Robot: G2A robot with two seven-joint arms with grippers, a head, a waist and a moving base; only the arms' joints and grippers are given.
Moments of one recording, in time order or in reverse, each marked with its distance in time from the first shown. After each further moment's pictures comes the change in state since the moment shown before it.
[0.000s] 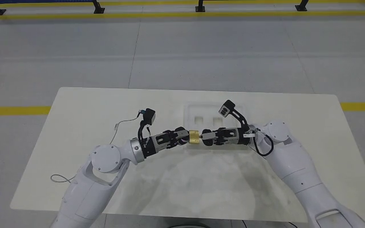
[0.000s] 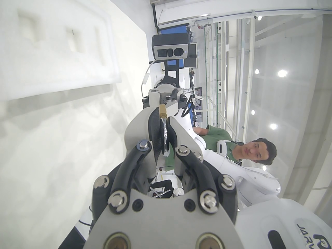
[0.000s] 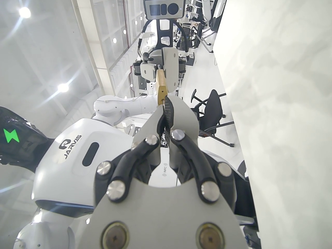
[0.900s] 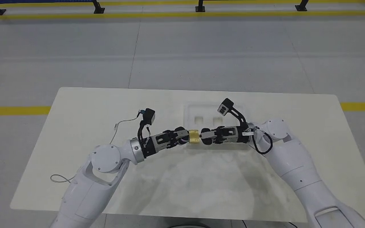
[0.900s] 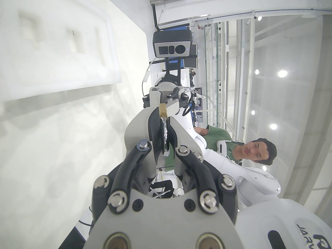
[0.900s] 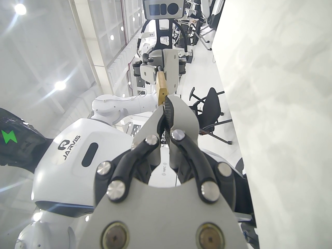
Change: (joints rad) left arm 0.000 0.000 0.000 0.000 0.000 0.000 0.000; right arm 0.025 -0.006 -0.009 0.015 -0.005 0.001 0.008
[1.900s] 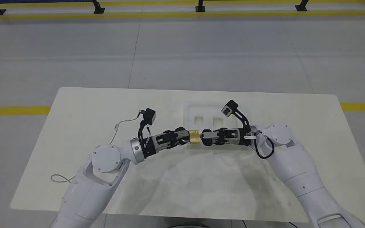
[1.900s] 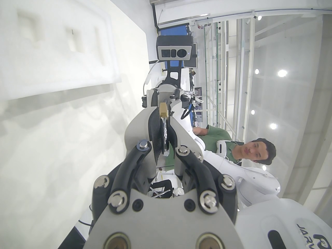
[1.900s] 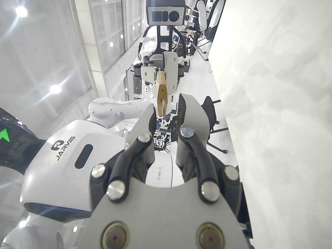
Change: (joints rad) left arm 0.000 0.000 0.000 0.000 0.000 0.000 0.000; right arm -0.068 0.015 0.045 -0.063 -0.032 -0.030 -0.055
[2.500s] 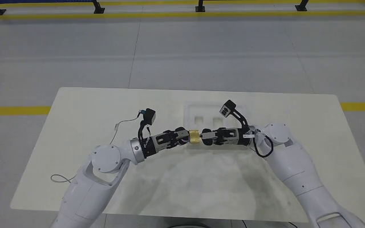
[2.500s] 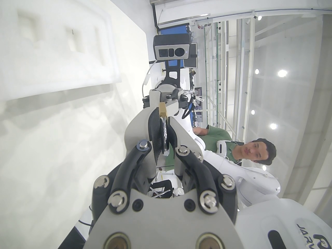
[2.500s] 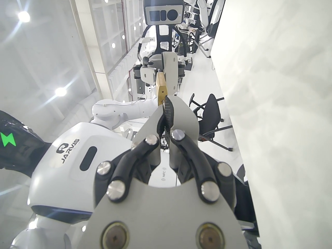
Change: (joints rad) left arm 0.000 0.000 0.000 0.000 0.000 0.000 0.000; right arm 0.015 -0.005 -0.018 0.015 0.024 0.052 0.010
